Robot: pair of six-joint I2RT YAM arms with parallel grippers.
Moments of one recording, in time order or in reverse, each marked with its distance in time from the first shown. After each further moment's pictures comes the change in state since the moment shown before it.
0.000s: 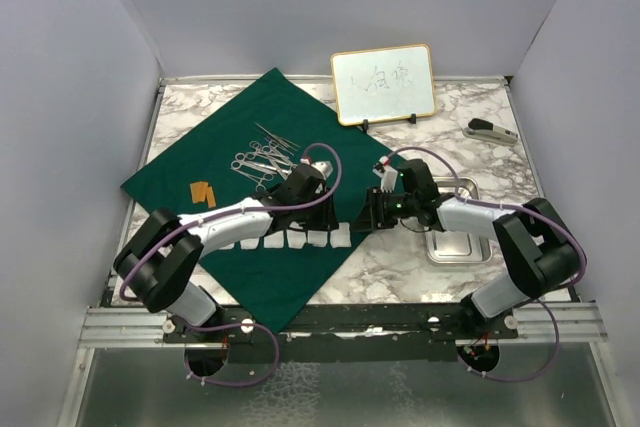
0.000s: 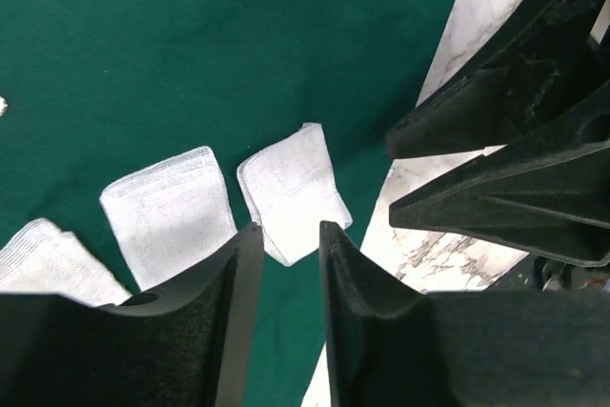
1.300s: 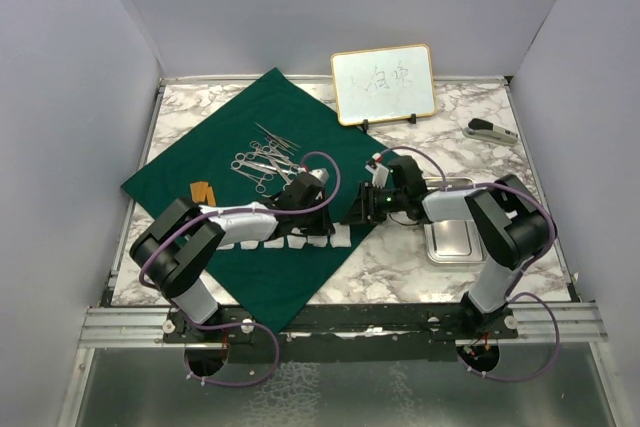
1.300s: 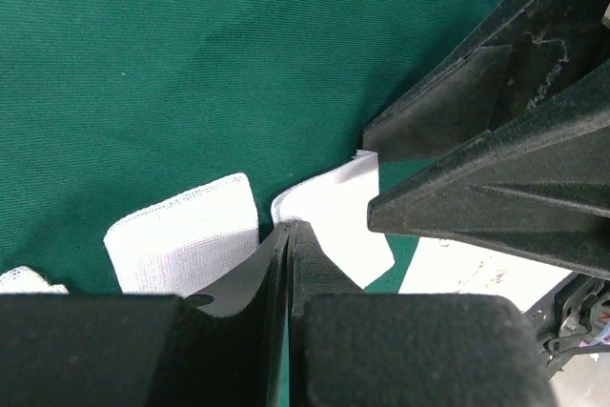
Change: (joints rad) left arm 0.011 0.136 -0.079 0.188 0.006 -0.066; right arm 0.000 0.229 0.061 0.186 -0.054 0.124
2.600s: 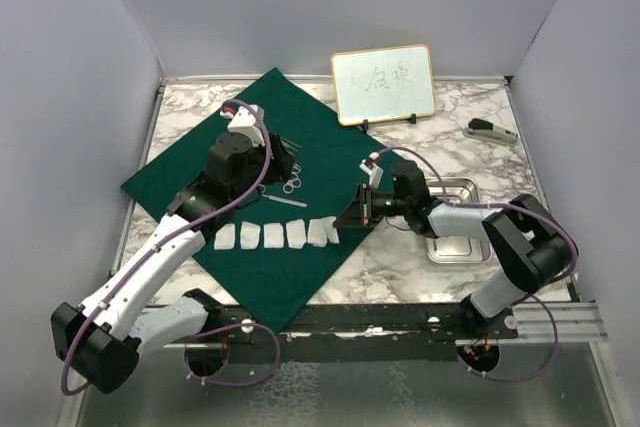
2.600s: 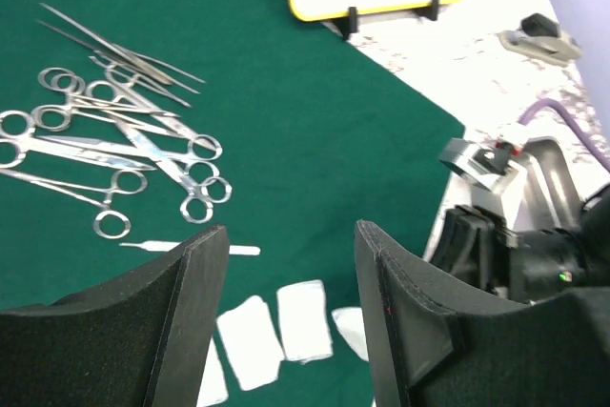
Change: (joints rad) left arm 0.182 -0.603 0.211 -0.337 -0.258 0.237; right arm 0.074 -0.167 -0.089 0.178 -0.071 0.151
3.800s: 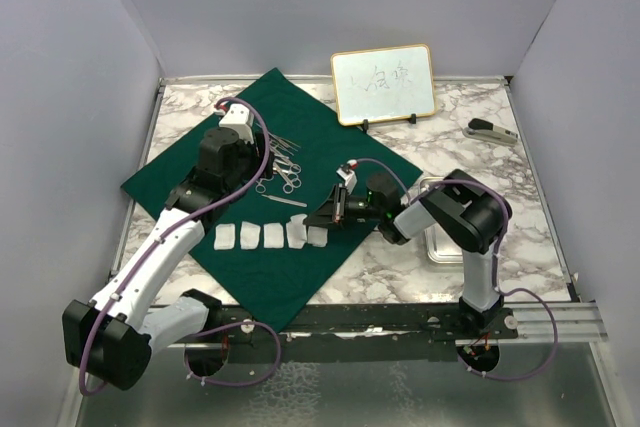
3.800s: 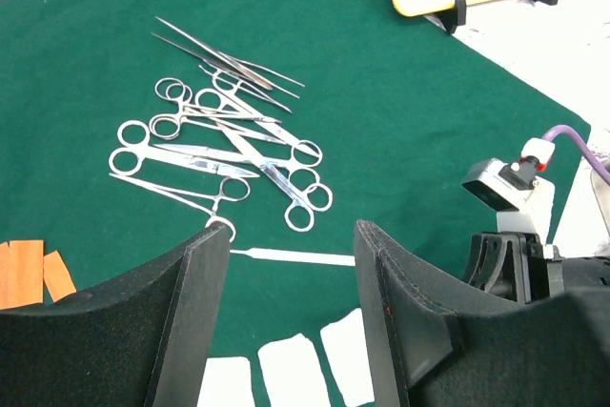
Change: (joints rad) left arm 0.179 0.031 -0.032 0.014 0.009 0.204; right arm 0.151 0.391 0.082 0.602 0.066 0.510
